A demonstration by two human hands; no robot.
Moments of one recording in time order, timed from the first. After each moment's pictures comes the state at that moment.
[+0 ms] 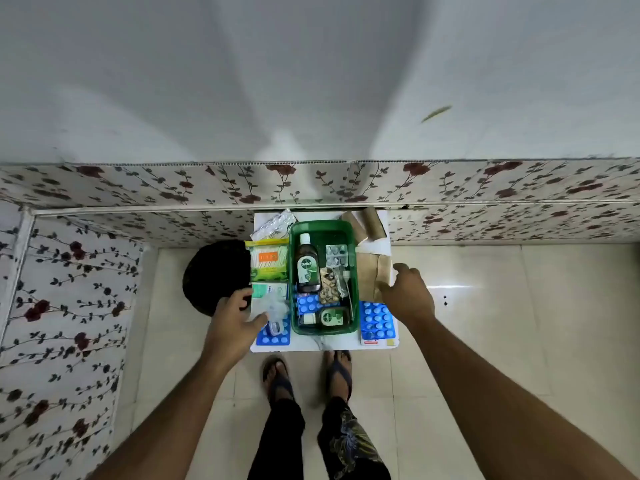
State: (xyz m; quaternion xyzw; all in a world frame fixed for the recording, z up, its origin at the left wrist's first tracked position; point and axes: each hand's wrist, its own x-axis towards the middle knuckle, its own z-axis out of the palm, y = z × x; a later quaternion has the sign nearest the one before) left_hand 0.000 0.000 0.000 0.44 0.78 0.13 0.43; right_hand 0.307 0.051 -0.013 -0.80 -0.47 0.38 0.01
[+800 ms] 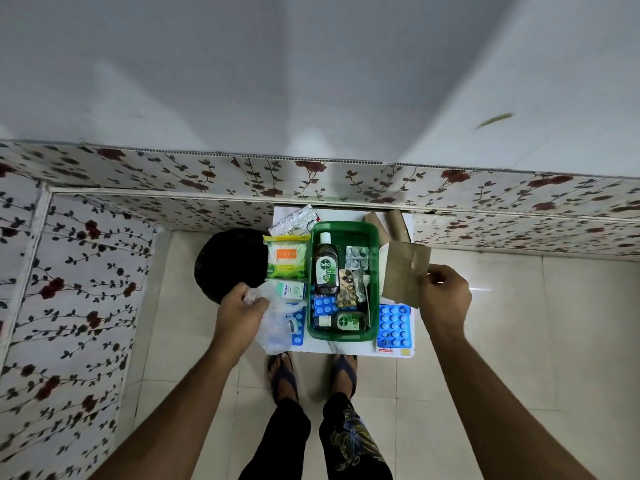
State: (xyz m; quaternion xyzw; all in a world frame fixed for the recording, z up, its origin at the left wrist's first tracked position) left_hand -0.011 0.017 -0.008 0.31 0.80 0.22 0.46; right_hand 0.292 0.063 0.014 -0.85 -0.33 0.32 0.25
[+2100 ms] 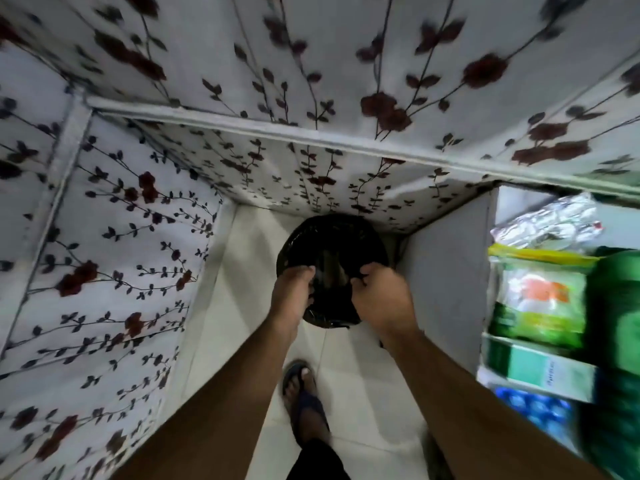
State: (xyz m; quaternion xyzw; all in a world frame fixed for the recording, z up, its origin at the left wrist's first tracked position) left_hand -0.239 0.078 -0.278 0.05 0.74 0.31 0.59; right_hand -0.101 0.108 -0.248 -0.71 -0.56 0.43 -0.01
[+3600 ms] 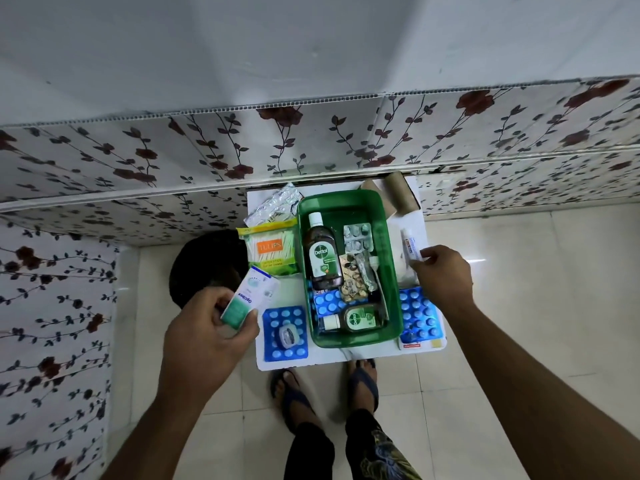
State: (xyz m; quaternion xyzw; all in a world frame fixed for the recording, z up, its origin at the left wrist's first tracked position) left_hand -0.035 0.011 -0.016 0.58 0.75 0.15 0.27; right_hand 0.297 0.062 -0.098 -0.86 -0.36 0.34 0.12
